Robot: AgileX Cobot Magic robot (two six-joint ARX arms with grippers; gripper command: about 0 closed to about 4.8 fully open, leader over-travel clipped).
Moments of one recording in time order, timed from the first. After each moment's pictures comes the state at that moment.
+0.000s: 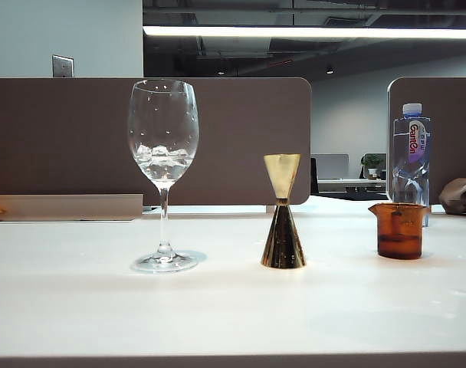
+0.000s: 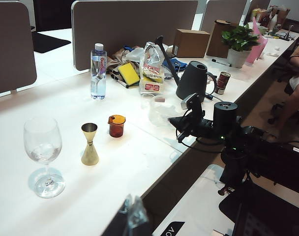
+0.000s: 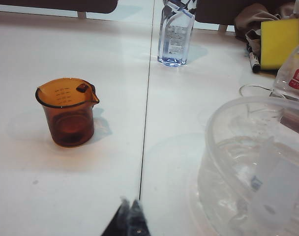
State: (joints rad) left arm -0.44 0.38 1.67 -1.43 0.50 -0.02; right arm 0.06 0.00 0.01 -0.18 0.02 -0.07
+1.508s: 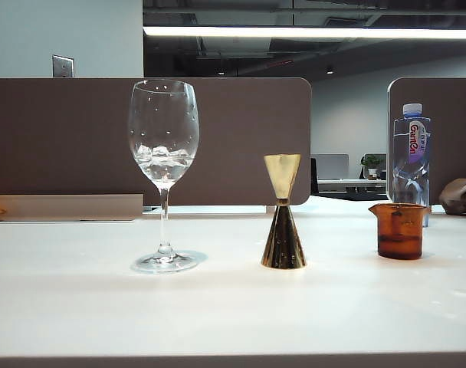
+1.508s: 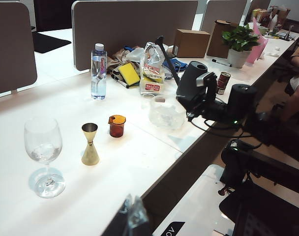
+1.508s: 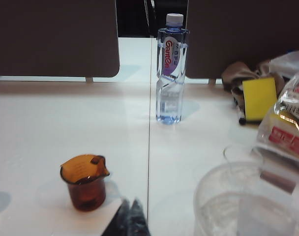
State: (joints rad) left arm -0.44 0.38 1.67 -1.43 0.50 -0.02; right arm 0.06 0.00 0.24 -0.29 0.02 0.01
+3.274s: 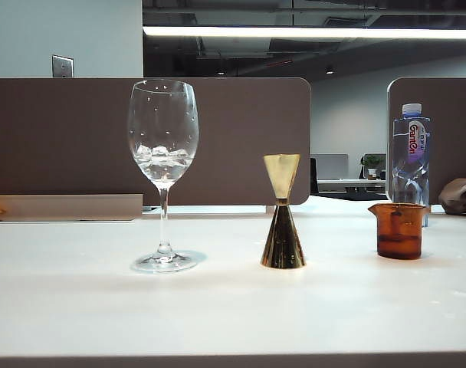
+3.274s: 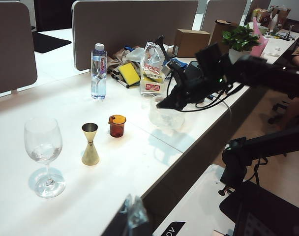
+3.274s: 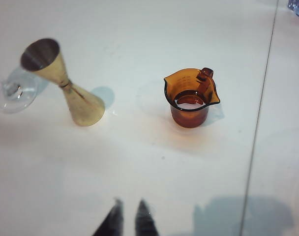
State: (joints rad) left arm -0.44 0.38 1.67 -1.43 0.49 -0.02; right arm 0.15 0.73 0.74 -0.64 -0.27 0.00
